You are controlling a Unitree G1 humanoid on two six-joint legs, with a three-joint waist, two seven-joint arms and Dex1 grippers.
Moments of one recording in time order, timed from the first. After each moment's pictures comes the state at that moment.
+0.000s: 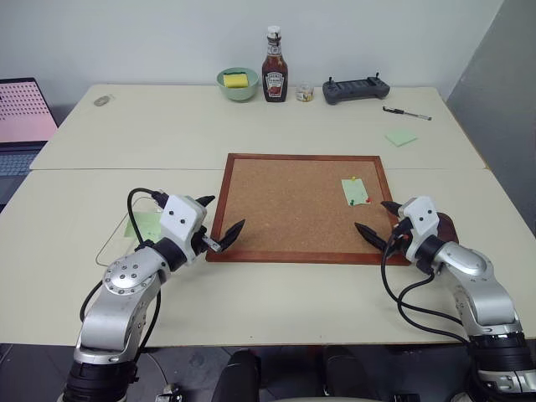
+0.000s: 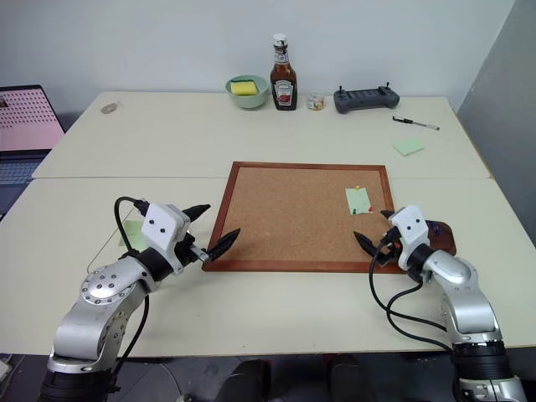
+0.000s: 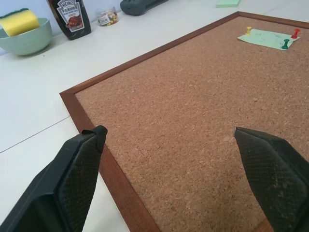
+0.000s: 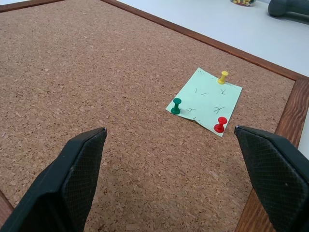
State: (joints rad) left arm -0.09 0.53 0.09 -0.39 -0.27 0.41 -0.54; right arm -0.18 -0.52 -0.06 -0.08 0.23 0.25 0.63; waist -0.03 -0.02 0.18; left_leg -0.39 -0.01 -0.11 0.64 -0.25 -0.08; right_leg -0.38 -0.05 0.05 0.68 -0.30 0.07
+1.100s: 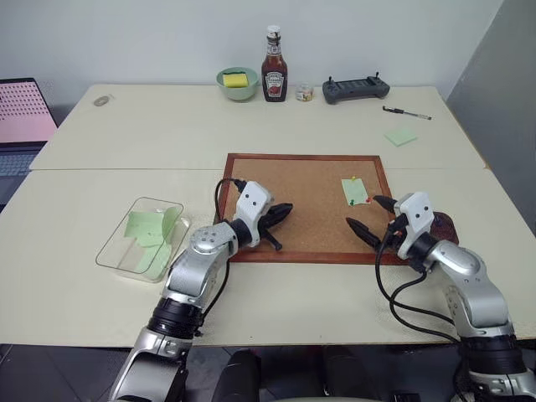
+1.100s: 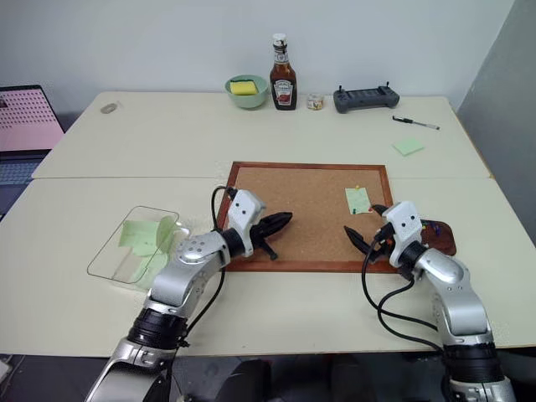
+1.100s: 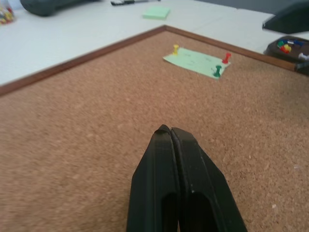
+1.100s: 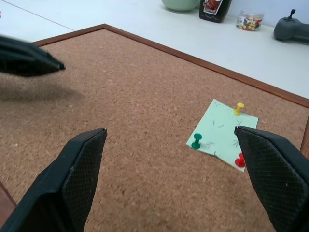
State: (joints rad) left arm -0.44 0.27 -0.19 0.10 -0.20 0.30 -0.62; right arm -0.21 -0.46 -0.06 -0.14 0.26 0.30 0.60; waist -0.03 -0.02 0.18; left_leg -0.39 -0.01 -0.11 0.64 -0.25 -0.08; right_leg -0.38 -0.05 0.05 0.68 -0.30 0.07
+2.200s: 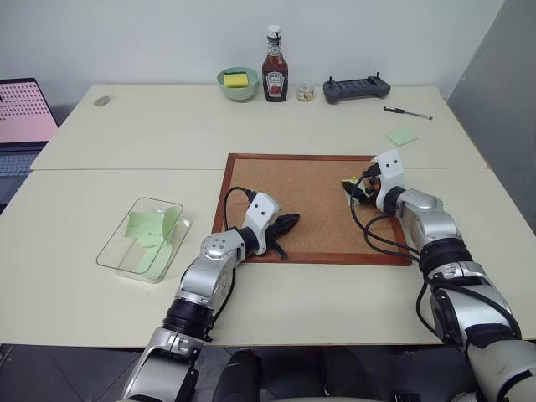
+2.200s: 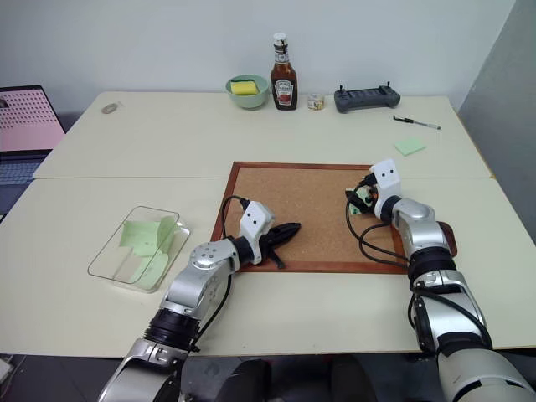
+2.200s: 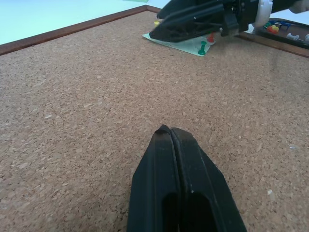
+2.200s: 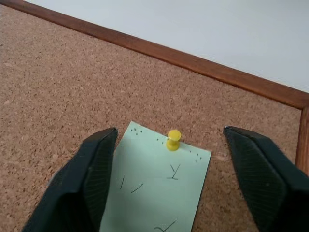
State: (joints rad) left arm -0.44 0.23 -0.19 0.20 -0.15 0.22 -0.69; right arm -0.84 -0.38 -0.01 0.87 0.11 0.11 0.57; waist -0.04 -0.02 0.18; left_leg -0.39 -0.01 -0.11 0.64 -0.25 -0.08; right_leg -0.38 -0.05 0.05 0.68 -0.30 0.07
